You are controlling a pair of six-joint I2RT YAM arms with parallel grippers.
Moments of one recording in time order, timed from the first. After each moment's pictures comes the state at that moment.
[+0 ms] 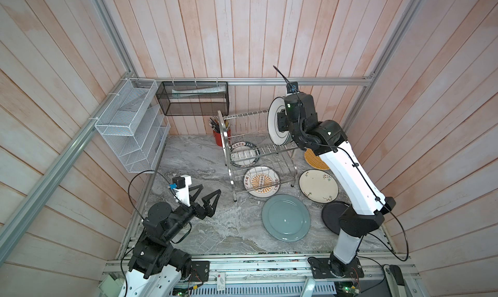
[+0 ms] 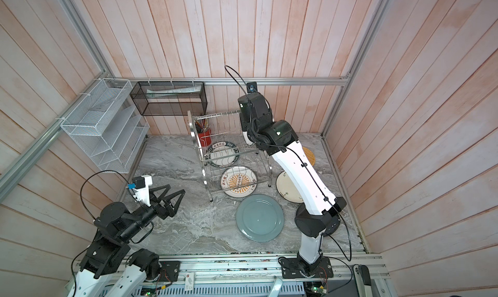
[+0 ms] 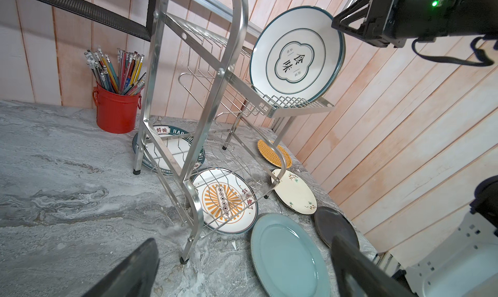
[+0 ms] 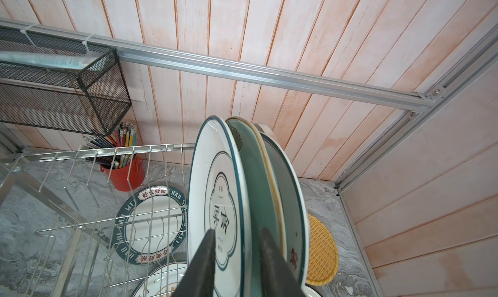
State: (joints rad) left arm -0.34 0.37 0.63 -0.38 0.29 -0.40; right arm 0.74 1.83 2.38 -0.97 0.66 0.13
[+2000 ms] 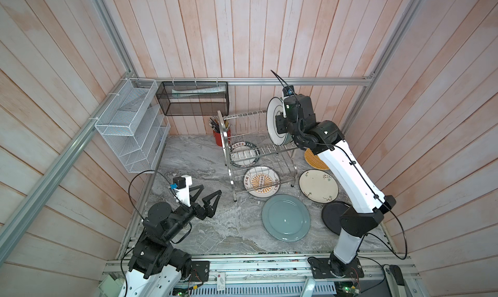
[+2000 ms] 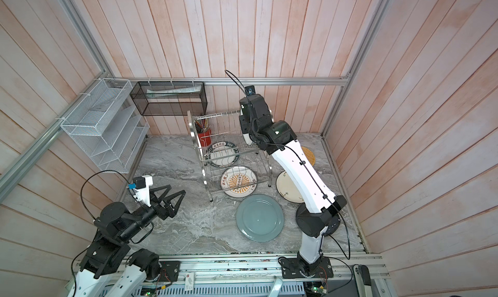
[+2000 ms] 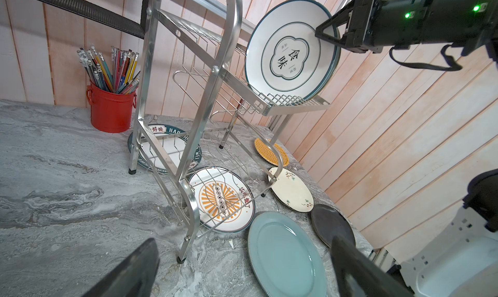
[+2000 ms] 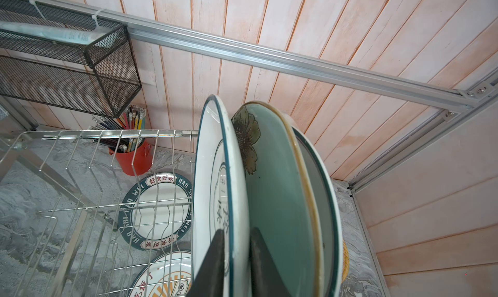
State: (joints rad) left arm -0.34 0.37 0.63 -0.38 0.31 -0.40; right arm 0.70 1.81 2.30 -0.94 0.56 0.10
